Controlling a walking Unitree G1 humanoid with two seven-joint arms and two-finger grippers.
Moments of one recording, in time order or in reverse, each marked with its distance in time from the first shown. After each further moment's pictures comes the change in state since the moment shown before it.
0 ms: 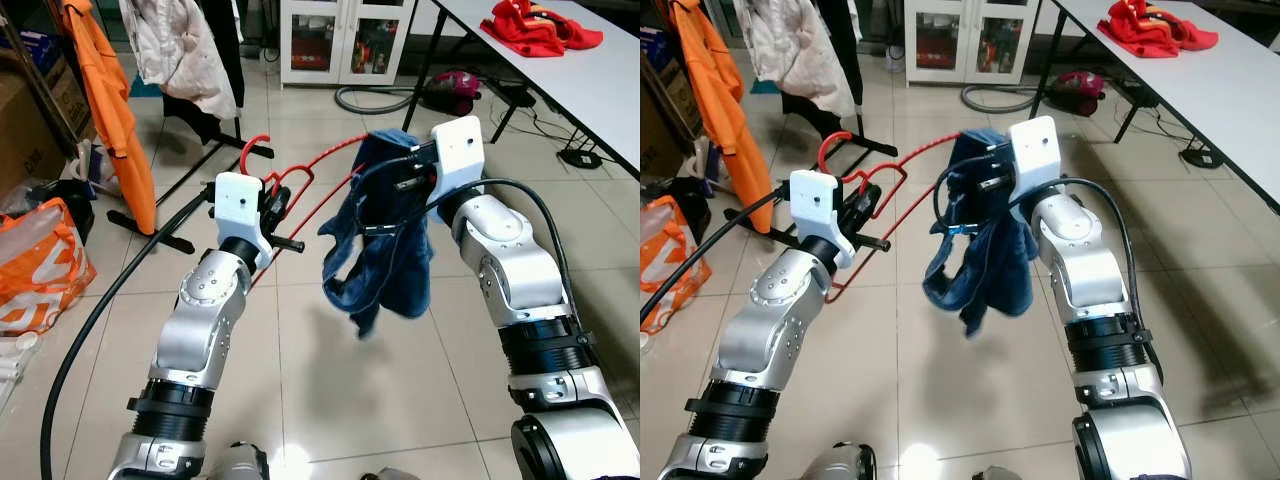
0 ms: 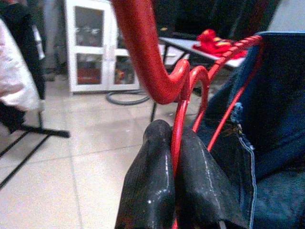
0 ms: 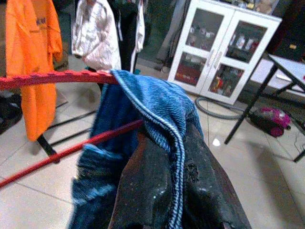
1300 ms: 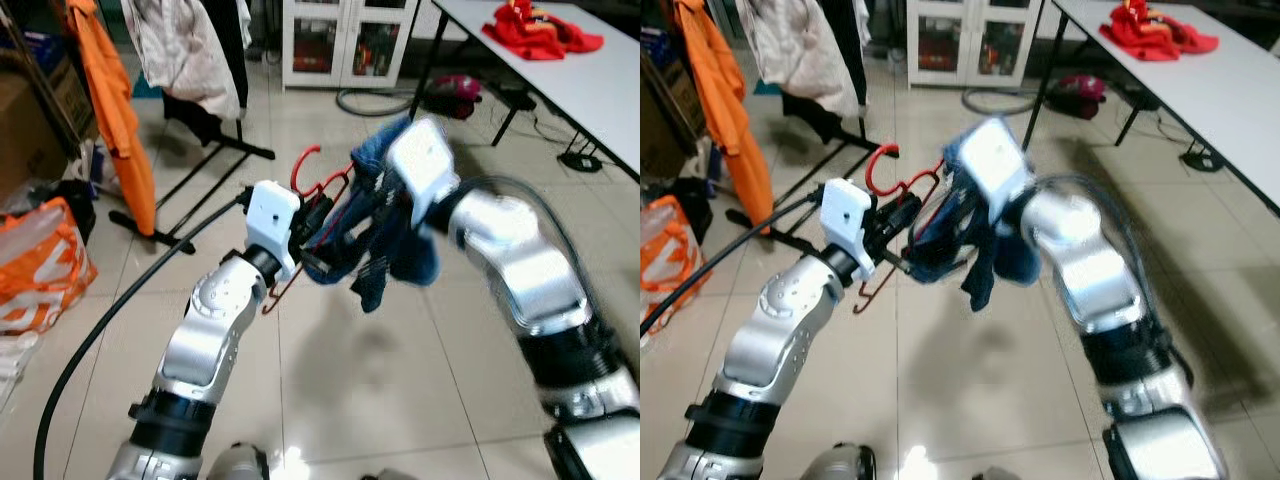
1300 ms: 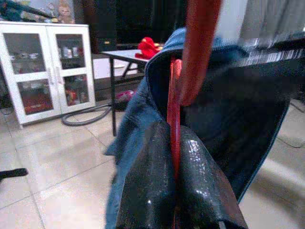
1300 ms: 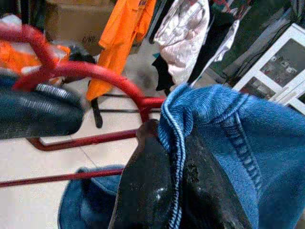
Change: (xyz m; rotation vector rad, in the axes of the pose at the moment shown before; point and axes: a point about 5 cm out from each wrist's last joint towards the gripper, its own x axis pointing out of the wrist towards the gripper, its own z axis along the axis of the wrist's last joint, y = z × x) left arm -0.006 -0.032 0.002 0.098 -0.032 -0.275; right arm -0.017 0.030 0.006 -0.276 0.030 0.381
